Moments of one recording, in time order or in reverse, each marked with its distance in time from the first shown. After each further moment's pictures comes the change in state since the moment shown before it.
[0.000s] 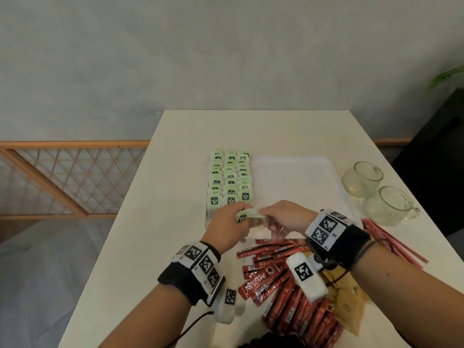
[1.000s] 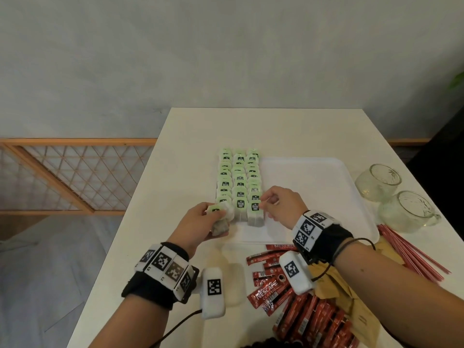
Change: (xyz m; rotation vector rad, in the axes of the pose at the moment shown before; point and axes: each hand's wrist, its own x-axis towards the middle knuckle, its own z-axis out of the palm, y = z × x) left_hand -0.002 -0.029 -0.062 -0.480 0.131 -0.300; right_hand 0.051 0.007 0.009 -0.154 0.417 -0.299
